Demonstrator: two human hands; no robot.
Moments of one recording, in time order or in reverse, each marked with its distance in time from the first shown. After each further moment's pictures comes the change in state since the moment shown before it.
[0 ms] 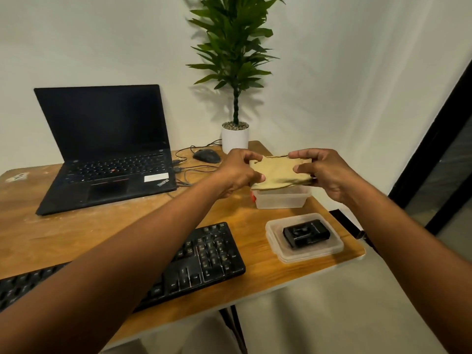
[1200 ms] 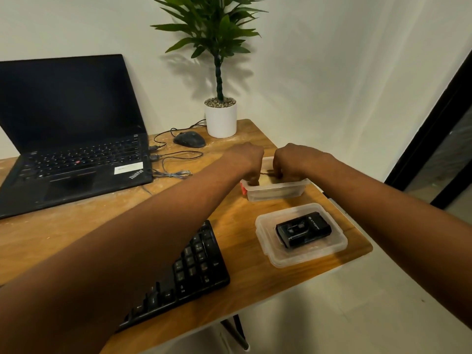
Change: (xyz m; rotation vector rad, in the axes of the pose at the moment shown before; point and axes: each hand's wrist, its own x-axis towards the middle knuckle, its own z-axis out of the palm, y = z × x) left_hand 0.079 -0.005 0.058 1.232 -0.225 0.105; right_hand 0.095 0.043 0.024 -1.506 -0.299 -0.157
